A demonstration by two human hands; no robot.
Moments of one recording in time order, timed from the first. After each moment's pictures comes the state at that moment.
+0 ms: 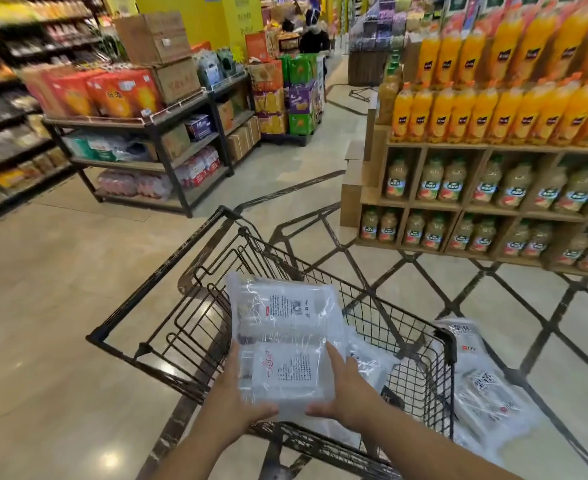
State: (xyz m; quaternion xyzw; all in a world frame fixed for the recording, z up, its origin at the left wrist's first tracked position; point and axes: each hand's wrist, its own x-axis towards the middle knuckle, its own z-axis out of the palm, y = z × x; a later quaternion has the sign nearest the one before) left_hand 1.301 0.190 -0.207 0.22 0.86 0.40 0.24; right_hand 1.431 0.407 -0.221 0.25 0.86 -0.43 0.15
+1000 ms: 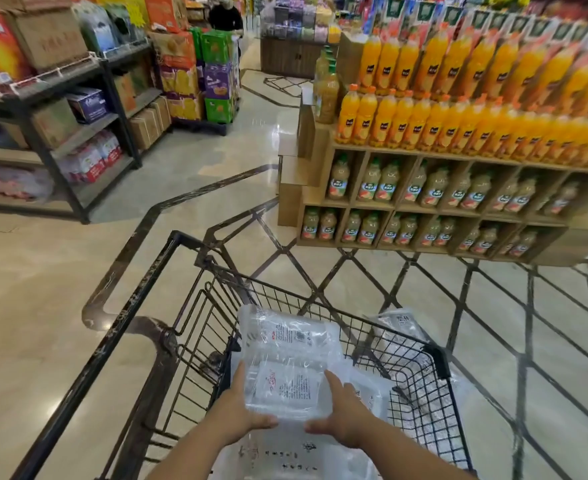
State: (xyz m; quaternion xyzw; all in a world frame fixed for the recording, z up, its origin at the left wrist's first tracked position) left_hand 1.091 0.251 -0.287 0.28 0.78 0.27 0.49; right_hand 1.292 0.409 -0.271 0.43 0.78 -0.42 0.17
